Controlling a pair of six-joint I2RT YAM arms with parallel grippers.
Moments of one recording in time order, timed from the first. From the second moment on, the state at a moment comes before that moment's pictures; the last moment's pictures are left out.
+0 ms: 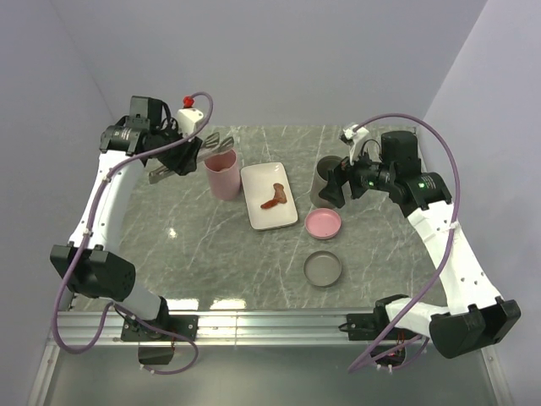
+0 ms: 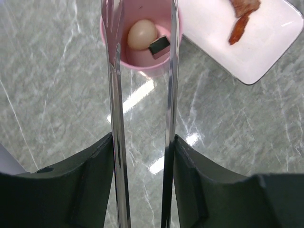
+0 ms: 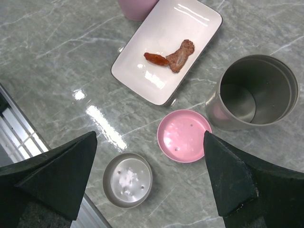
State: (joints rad) left arm -0.12 1.53 1.71 -1.04 0.33 0.47; right arm 0.25 1.17 1.32 -0.79 -0.54 -0.22
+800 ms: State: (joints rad) left arm -0.47 1.60 1.47 -0.96 0.28 0.62; right arm 0.03 1.23 1.42 -0.75 -0.65 -0.05
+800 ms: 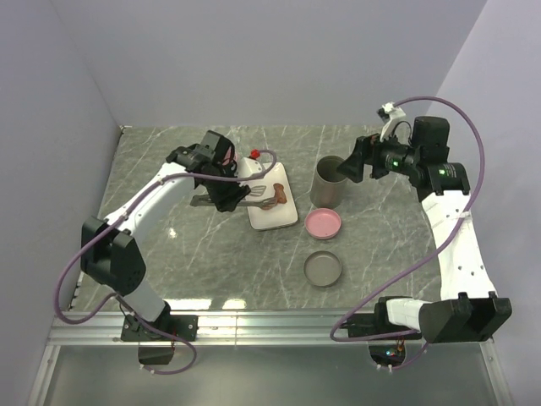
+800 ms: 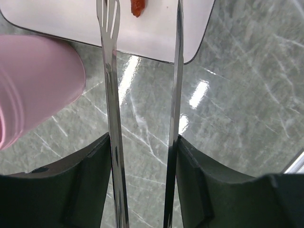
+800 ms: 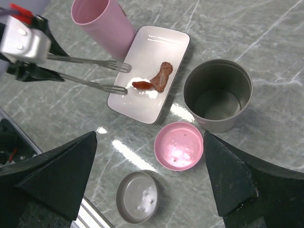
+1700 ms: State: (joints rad) left arm -0.51 1.73 1.41 -0.80 0.17 0.63; right arm -0.03 1.24 1.42 -0.74 -0.74 -0.01
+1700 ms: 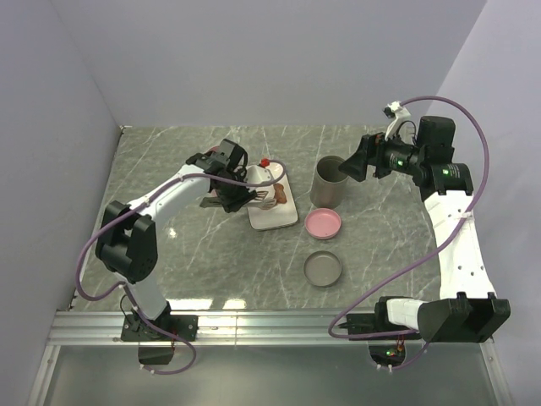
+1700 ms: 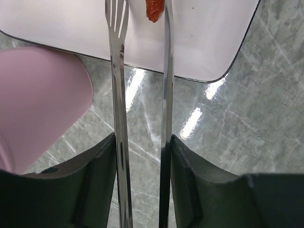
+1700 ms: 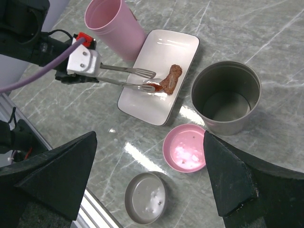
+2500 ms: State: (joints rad) left arm -0.55 1.70 1.38 -0.79 0.11 0.63; right arm -0.05 1.24 1.42 -0.74 -0.79 -0.01
